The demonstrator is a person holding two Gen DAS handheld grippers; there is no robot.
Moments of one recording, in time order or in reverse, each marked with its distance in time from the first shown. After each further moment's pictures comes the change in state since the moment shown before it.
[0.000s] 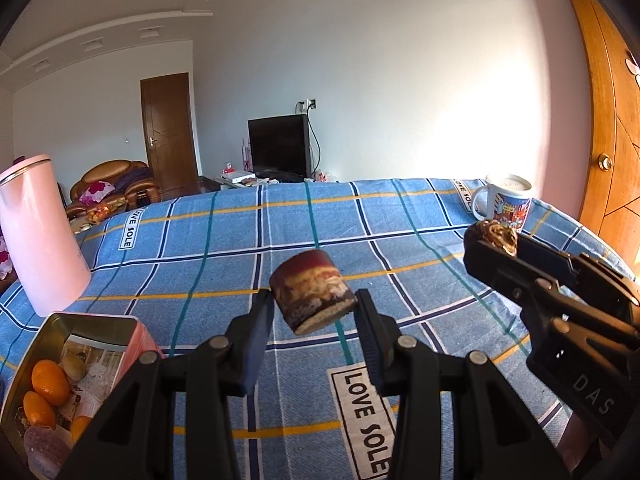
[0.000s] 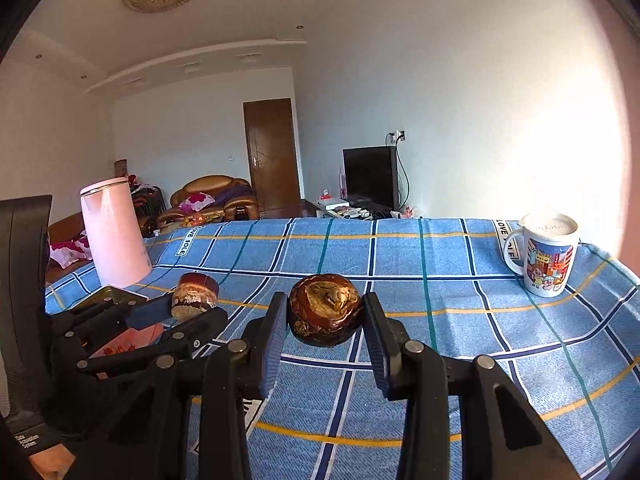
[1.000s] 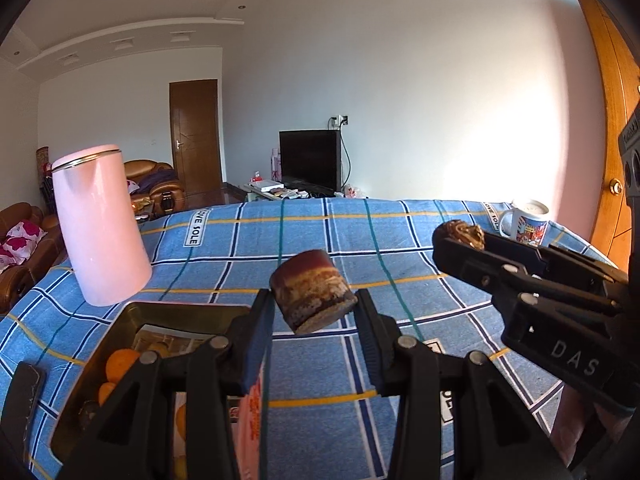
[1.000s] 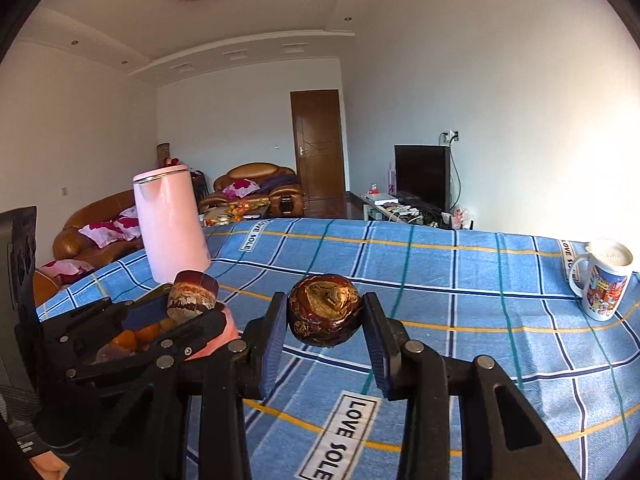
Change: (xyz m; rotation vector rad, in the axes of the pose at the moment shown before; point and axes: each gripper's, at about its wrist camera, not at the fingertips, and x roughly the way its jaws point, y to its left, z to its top) left arm -0.058 0.081 -0.011 -0.064 -0.044 0.066; right arm 0.010 0.079 0.021 -0.064 0.041 0.177
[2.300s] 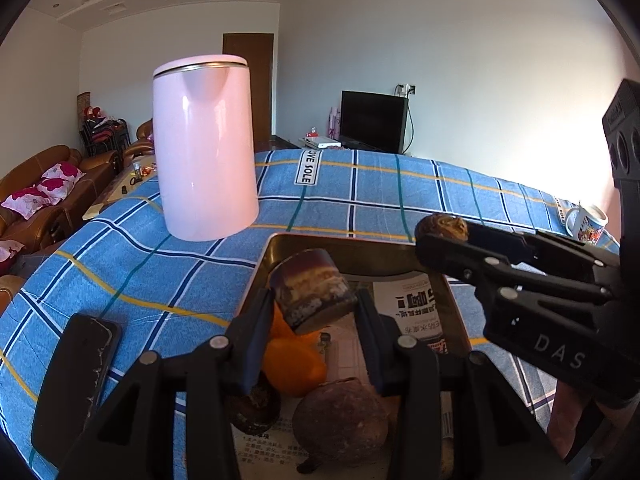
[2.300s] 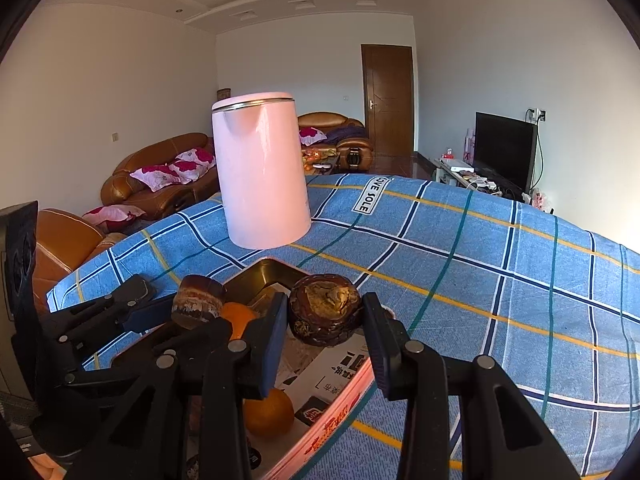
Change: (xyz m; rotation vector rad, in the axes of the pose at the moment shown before) left arm -0.001 0.127 -0.032 -0.133 0.158 0.131; right arm 0.099 0.126 0.001 -0.113 0.196 0.201
